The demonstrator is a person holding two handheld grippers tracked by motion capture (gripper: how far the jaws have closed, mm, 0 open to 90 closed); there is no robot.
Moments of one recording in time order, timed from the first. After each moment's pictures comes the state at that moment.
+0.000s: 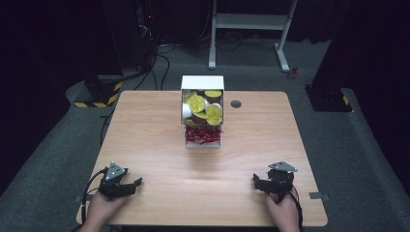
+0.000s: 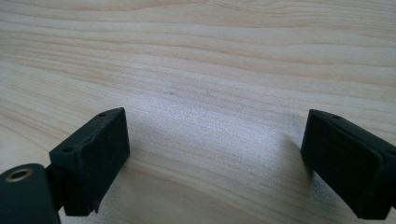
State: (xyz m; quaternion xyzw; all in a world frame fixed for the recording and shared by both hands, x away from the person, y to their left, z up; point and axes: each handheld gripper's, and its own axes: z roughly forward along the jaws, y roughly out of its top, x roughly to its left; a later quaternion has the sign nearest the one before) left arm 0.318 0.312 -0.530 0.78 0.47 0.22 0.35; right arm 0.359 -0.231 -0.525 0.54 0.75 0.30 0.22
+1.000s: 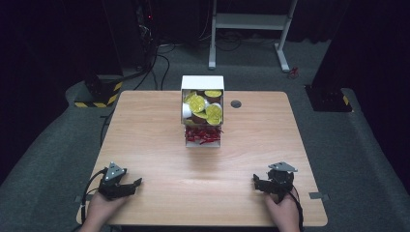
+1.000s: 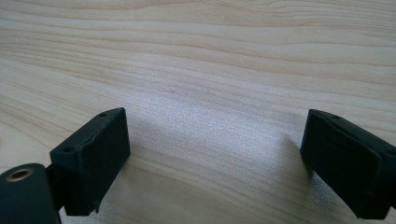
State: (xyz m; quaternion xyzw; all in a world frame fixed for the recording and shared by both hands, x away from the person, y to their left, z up) left arm 0.317 0.313 -0.530 0.78 0.47 0.22 0.35; right arm 0.358 -0.232 -0.525 0.54 0.75 0.30 0.22
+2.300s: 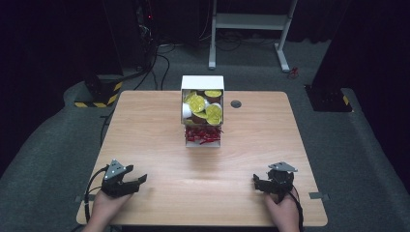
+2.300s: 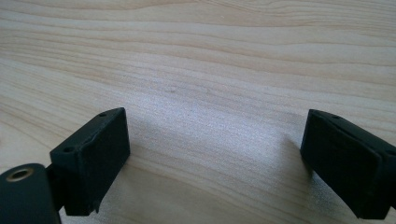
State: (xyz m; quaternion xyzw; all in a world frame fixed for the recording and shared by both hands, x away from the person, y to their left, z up) left arm 0.315 0.293 -0.503 0.77 0.45 0.21 0.40; right arm 0.358 -0.232 -0.525 0.54 0.75 0.30 0.22
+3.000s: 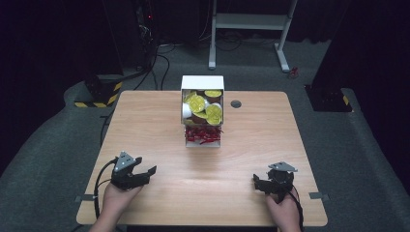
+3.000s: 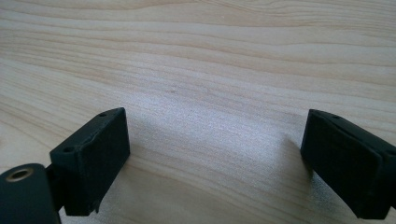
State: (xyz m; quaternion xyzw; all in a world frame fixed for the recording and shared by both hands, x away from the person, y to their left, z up) left arm 0.327 0.256 -0.473 0.75 0.46 0.22 0.42; right arm 0.358 -0.232 -0.525 0.54 0.76 0.30 0.22
